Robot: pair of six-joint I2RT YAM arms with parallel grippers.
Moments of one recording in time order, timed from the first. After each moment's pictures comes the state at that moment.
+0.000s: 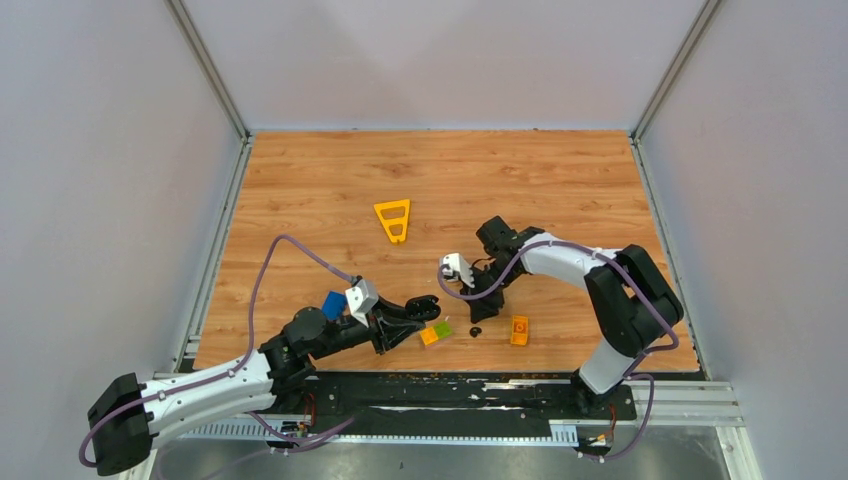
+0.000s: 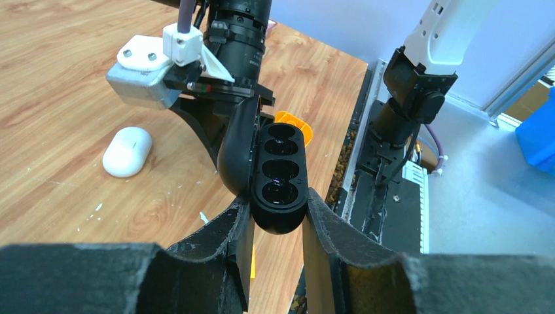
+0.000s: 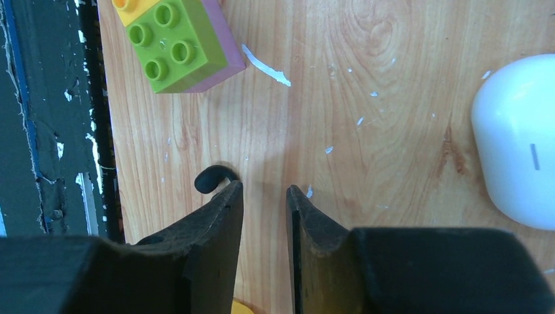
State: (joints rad) left arm -1.03 0.59 0.11 0.54 0.17 -0.30; right arm 0.59 1.66 0.94 -0.67 -0.69 -0.86
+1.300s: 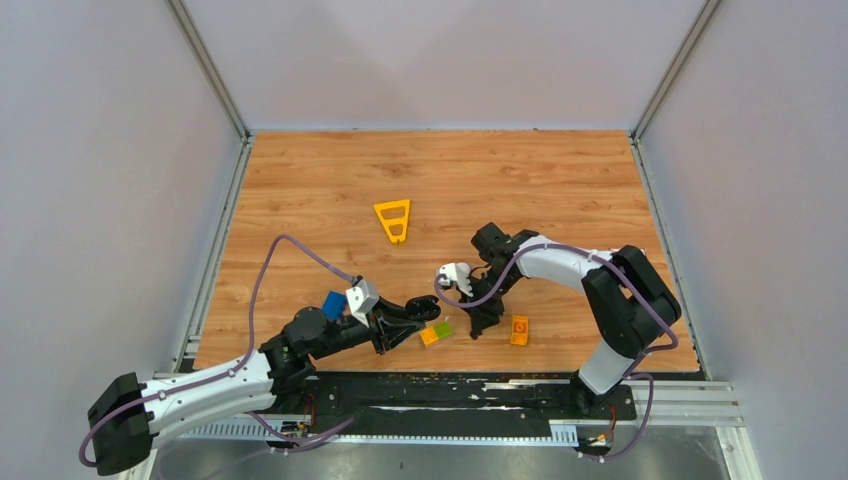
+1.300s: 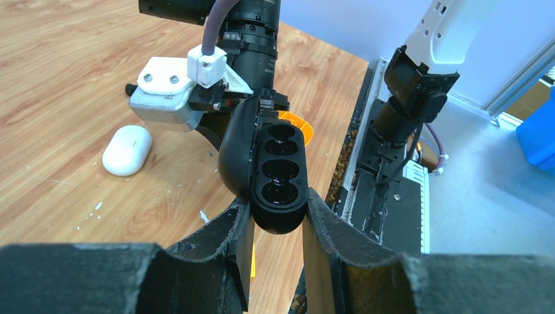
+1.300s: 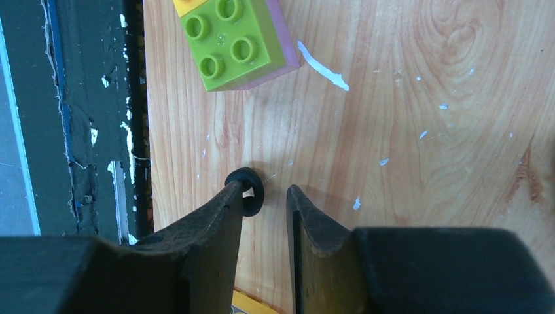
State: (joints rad) left arm -1.03 0.59 0.11 0.54 0.17 -0.30; right arm 0.64 1.68 0.94 -0.74 -0.71 -0.89
